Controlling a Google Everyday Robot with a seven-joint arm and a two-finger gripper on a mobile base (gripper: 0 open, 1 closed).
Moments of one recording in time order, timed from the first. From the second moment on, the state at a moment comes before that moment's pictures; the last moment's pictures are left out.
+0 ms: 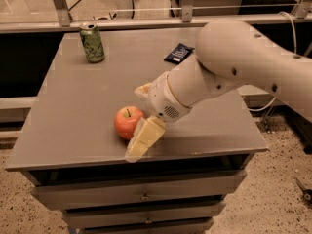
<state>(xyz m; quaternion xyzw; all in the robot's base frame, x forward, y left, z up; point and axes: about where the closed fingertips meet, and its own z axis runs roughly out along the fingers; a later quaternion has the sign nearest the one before) 0.459 0.038 0.855 -0.63 0.68 0.24 0.29</state>
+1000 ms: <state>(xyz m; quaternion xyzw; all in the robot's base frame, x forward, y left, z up) 0.476 0.047 0.859 -0.61 0.68 0.24 0.33</state>
